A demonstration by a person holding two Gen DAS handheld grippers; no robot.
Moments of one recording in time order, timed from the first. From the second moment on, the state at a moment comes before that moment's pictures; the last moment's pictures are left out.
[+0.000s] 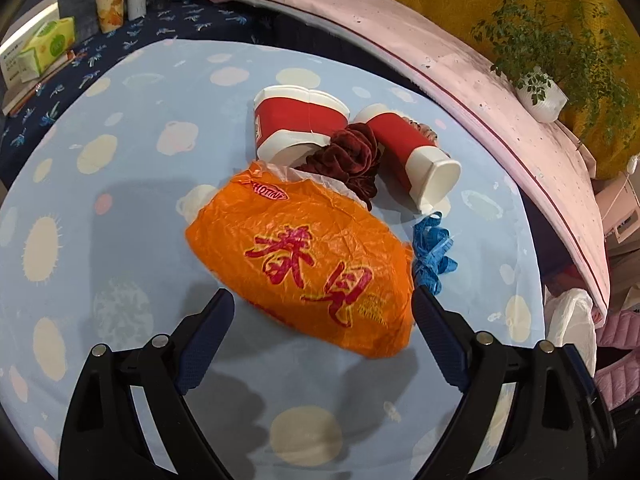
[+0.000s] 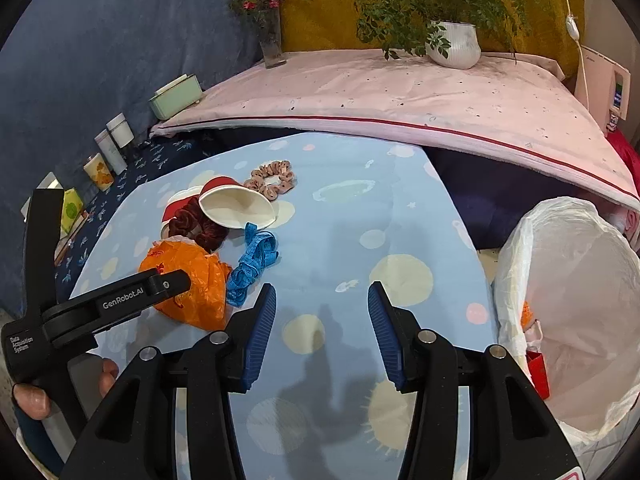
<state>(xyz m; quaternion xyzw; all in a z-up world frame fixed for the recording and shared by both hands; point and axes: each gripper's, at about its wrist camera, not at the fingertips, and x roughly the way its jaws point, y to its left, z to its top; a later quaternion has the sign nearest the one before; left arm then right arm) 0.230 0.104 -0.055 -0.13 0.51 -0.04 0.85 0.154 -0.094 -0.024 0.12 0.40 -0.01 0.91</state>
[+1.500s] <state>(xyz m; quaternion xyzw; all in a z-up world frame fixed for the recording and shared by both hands) 0.192 0.118 -0.031 -0.15 0.49 -0.11 0.85 0.176 -0.066 -0.046 0.13 0.42 0.00 0.90</state>
